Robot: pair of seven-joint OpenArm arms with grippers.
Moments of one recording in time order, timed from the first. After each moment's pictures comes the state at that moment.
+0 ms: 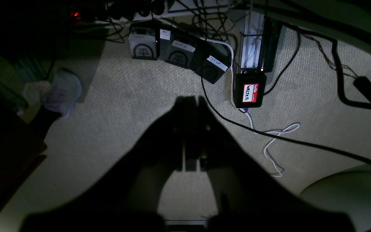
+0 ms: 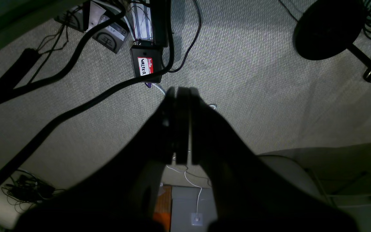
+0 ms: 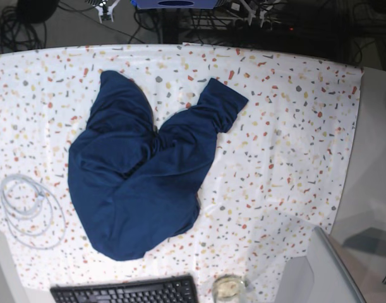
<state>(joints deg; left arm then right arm) 11.6 -5.9 1.8 11.7 0.2 -1.3 -6.1 -10.3 0.4 -0.6 9.3 -2.1 0.8 -0.8</state>
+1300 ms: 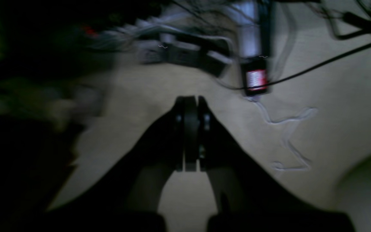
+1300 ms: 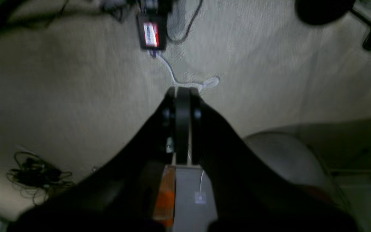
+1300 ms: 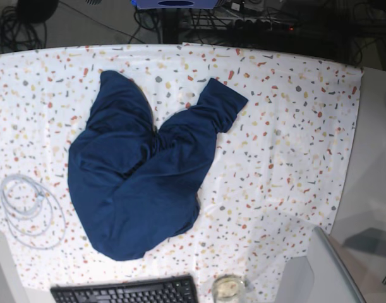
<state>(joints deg) 45.8 -15.0 0.5 60.6 -2.4 -6.1 0.9 -50.4 -0.8 -0.4 73.8 -2.1 0.3 -25.4</state>
